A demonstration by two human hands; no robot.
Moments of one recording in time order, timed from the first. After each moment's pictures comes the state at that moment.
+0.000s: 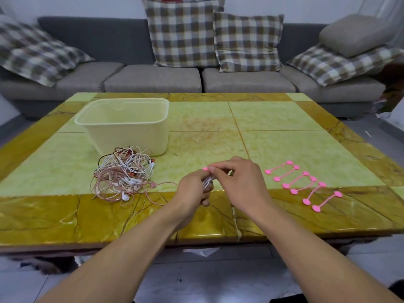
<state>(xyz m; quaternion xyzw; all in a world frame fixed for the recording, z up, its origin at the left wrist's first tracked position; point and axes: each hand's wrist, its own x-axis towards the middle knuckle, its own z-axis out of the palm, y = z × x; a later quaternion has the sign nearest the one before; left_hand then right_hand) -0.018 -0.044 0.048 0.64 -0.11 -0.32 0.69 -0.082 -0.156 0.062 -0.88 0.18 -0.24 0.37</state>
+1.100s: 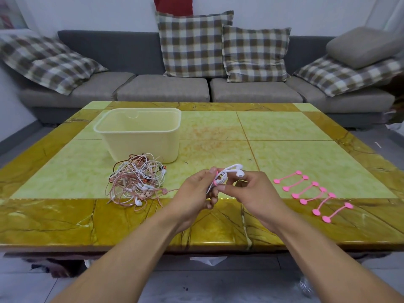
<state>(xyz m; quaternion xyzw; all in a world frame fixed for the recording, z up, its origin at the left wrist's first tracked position) -0.010 -0.019 0.062 0.63 -0.18 -0.32 0.69 -0.093 -0.154 0.068 -0.77 0.14 -0.16 0.60</state>
